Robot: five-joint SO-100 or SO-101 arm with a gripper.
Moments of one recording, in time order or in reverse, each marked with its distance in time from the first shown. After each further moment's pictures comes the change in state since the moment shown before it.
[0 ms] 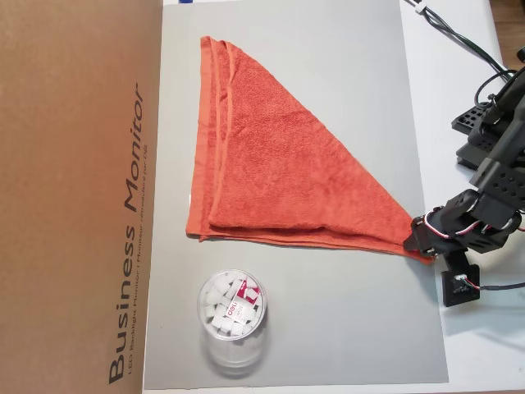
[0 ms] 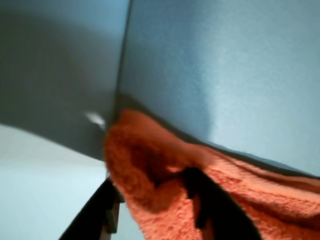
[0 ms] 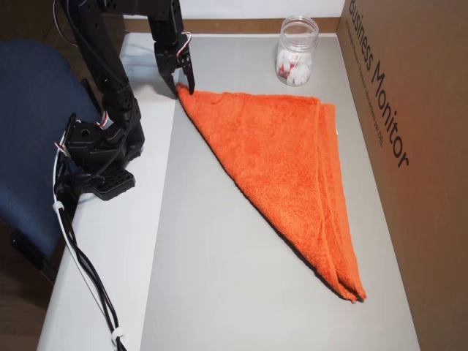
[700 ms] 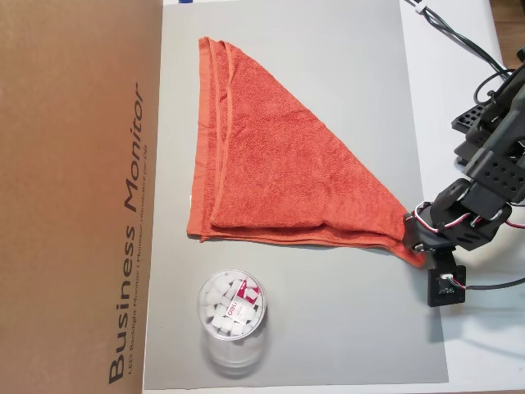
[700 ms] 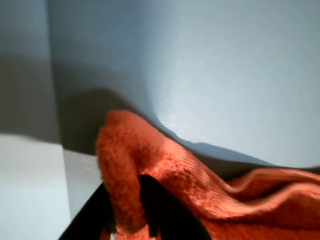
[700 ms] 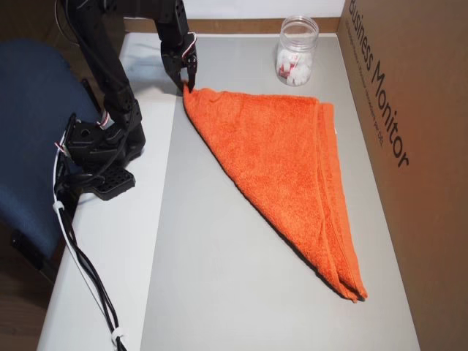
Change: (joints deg) arm 4.3 3.1 0.2 -4.9 0.7
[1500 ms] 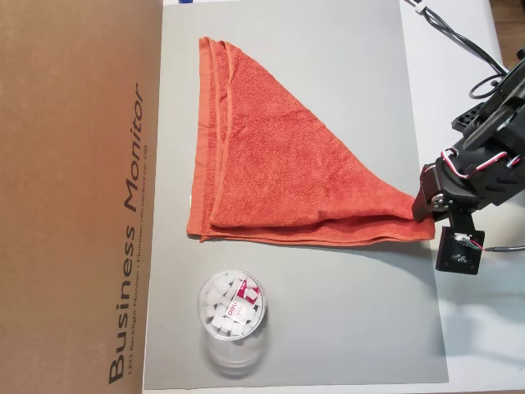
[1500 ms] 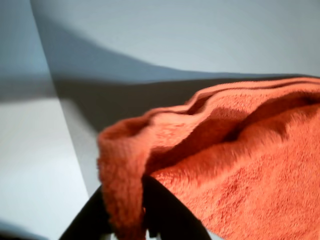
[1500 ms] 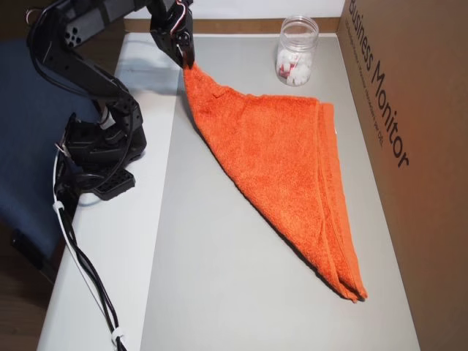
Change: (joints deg) arm 6.3 29.3 0.0 19.6 5.6
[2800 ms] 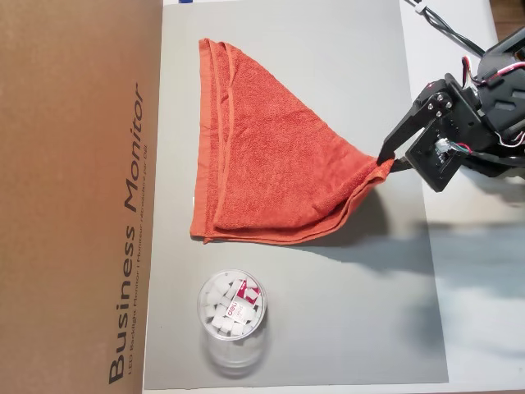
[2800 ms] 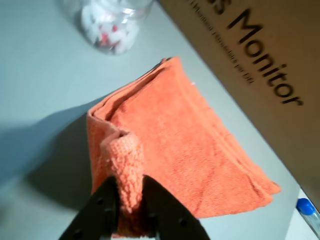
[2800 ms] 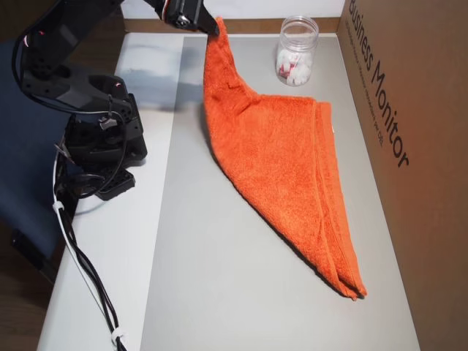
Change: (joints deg) arm 23.6 14.9 -7.4 -10.2 8.3
